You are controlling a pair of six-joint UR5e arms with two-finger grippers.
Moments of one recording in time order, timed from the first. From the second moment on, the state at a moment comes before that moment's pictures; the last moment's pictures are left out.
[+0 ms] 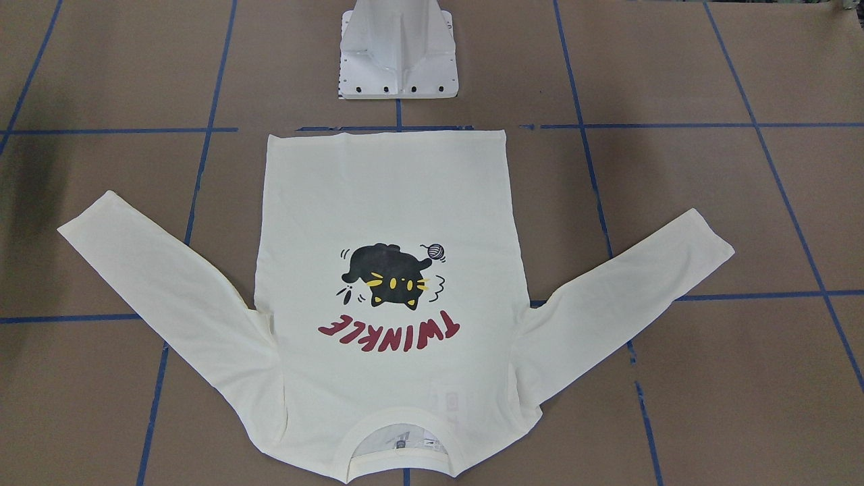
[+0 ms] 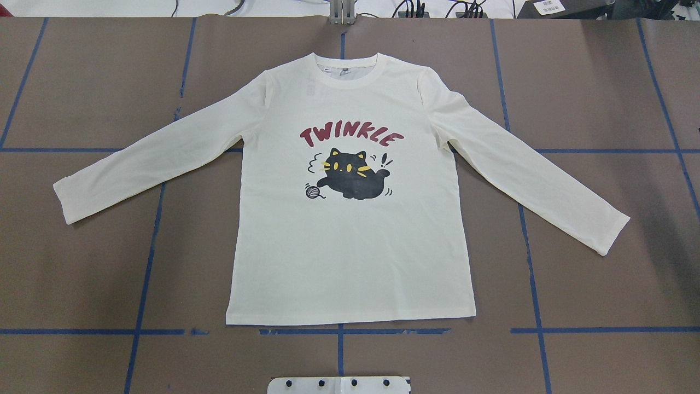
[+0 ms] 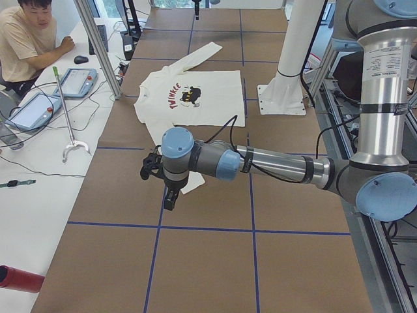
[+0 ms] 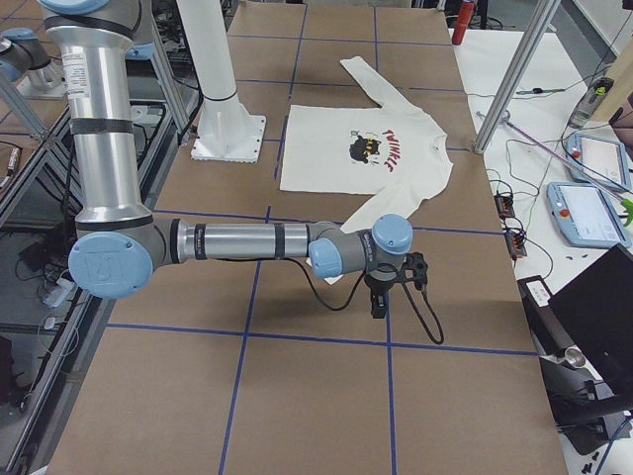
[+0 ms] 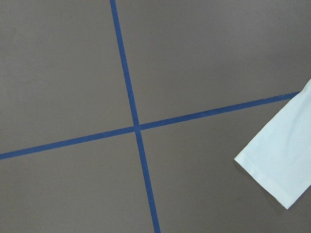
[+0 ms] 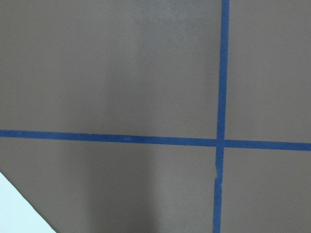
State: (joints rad) left arm -1.54 -1.53 -1.75 -1.68 -2.37 0.02; right arm 1.33 -1.52 1.51 -1.28 2.36 0.29
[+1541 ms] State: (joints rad) left arm -1.54 -1.53 -1.72 -1.80 -2.39 -0.02; right arm 1.01 -1.69 1.54 -0.77 2.25 0.98
